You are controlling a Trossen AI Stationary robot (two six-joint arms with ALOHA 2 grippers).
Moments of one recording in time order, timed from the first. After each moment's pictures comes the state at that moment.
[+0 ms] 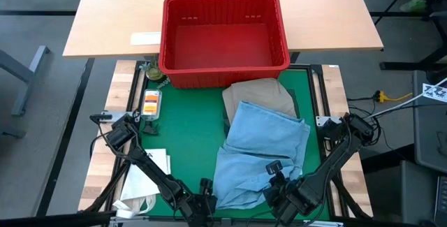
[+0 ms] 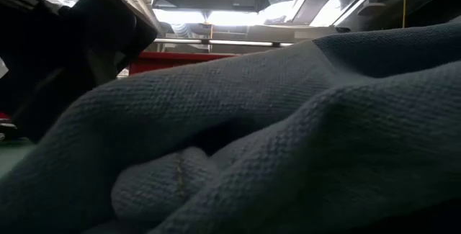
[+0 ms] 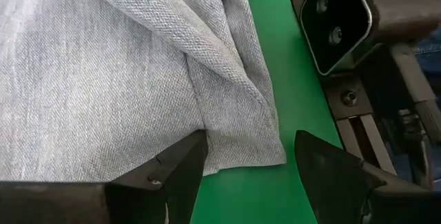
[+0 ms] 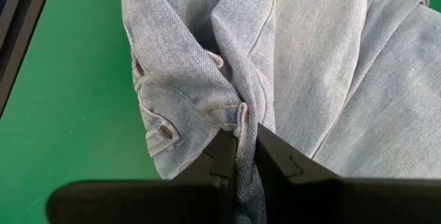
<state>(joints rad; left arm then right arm) -0.75 2.15 1.36 -0.16 -0.42 -0.46 0.76 1.87 1.58 -1.20 0.33 0.36</state>
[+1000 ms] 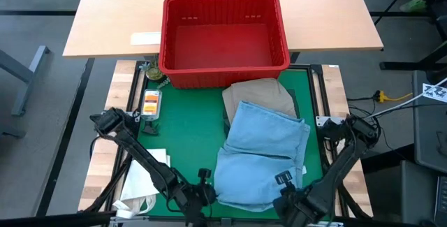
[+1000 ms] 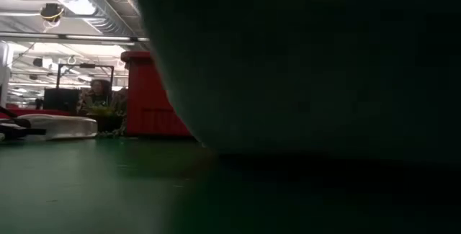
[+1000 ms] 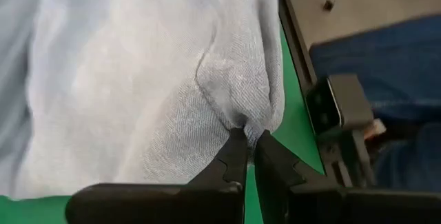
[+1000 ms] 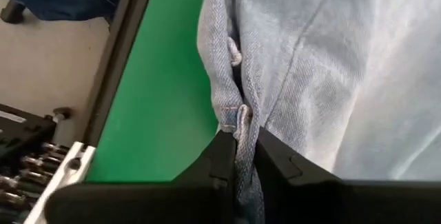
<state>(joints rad) -0.72 1.93 1.36 -0.28 -0.43 -0.46 0.84 1.87 1.58 -1.21 0.08 0.47</state>
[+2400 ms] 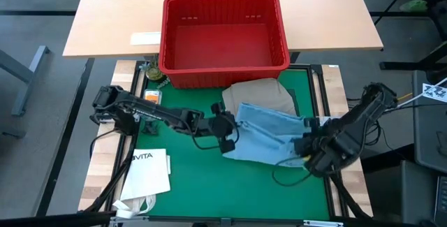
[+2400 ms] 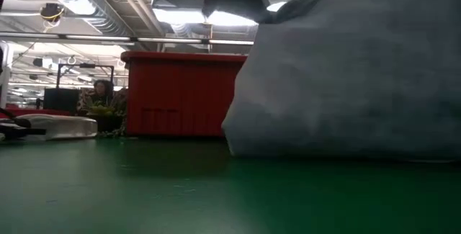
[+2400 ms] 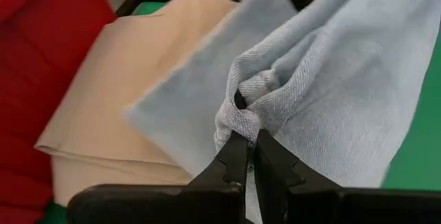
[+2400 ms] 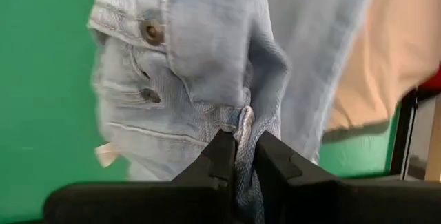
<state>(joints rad) -0.18 1.73 1.36 -0.31 -0.48 -0.22 0.71 1.31 1.28 -1.57 0.37 0.66</state>
